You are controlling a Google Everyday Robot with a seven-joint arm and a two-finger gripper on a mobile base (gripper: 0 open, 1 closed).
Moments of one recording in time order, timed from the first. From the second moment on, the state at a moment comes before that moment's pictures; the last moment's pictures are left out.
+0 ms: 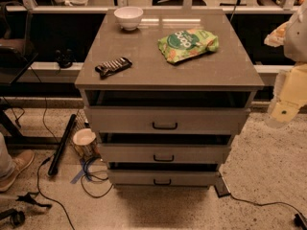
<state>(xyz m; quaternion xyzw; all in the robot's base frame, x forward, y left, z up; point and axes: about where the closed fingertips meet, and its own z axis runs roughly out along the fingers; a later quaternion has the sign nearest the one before) 0.438 -0.216 0.977 -0.60 0.78 -0.04 0.16</state>
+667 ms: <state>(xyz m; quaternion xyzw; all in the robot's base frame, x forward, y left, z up) 0.444 -0.220 0.949 -0.60 0.78 -0.01 0.16</state>
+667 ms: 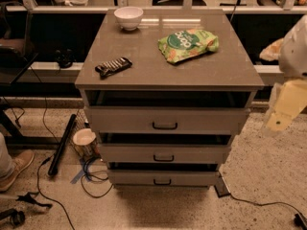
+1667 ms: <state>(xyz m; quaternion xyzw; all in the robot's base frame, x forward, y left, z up) 0.444 -0.208 0.693 -0.58 0.76 0.22 0.19</state>
